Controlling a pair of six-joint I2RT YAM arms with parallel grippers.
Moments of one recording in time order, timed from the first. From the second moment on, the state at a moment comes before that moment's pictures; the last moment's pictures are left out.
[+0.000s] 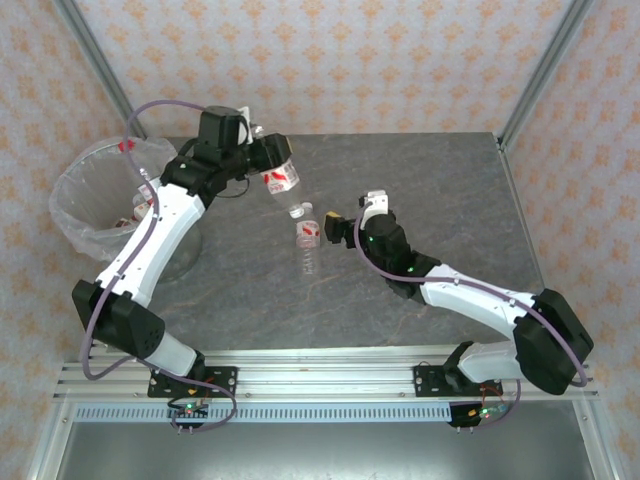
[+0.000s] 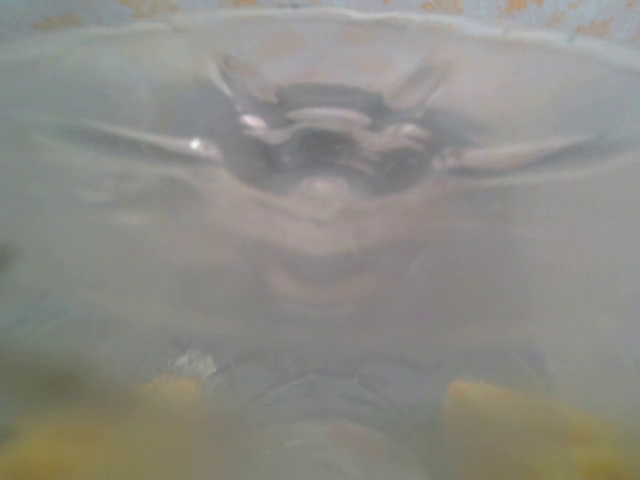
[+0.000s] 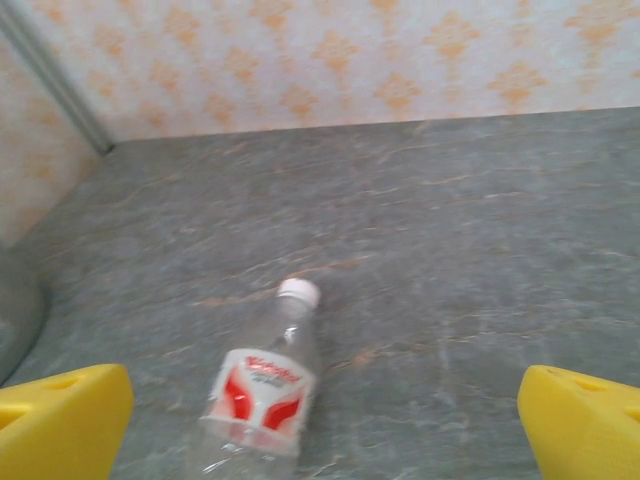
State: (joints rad) left arm -0.28 1.51 1.61 -0.64 0.16 -0.56; right arm 0.77 1.29 0.74 0.22 0.38 0.38
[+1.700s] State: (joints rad) left arm -0.06 1.26 1.60 -0.56 -0.91 -0.06; right arm 0.77 1.40 0.75 0.21 0.53 0.47
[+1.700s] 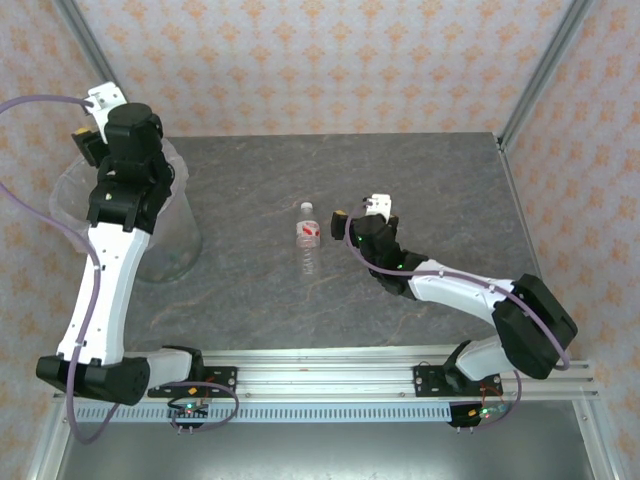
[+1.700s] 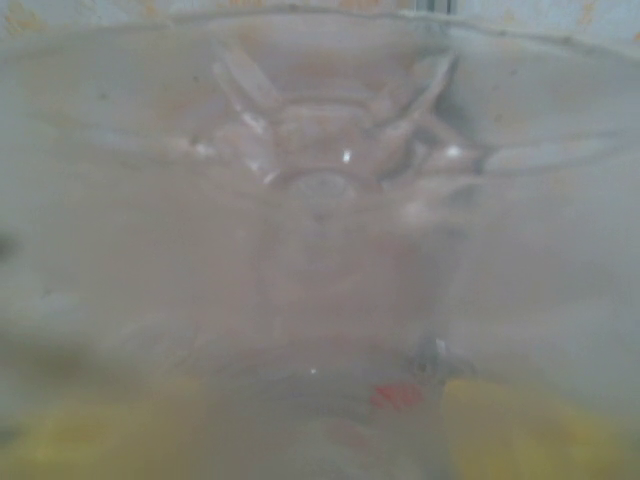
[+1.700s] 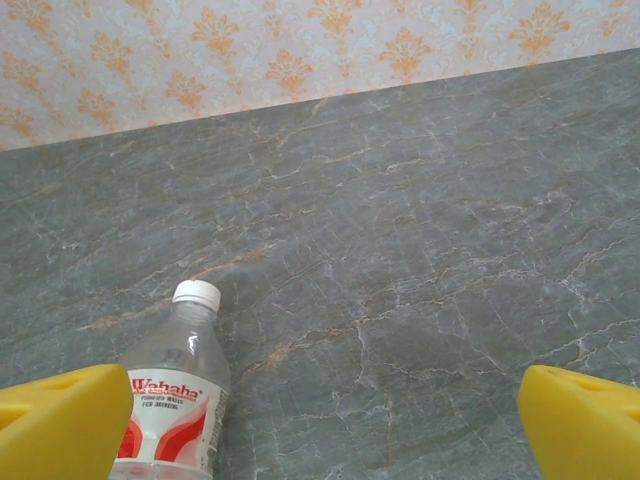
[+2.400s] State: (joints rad) left arm 0.24 1.48 1.70 -0.88 -0.92 -0.17; right arm 0.77 1.45 0.79 0.21 0.51 0.47
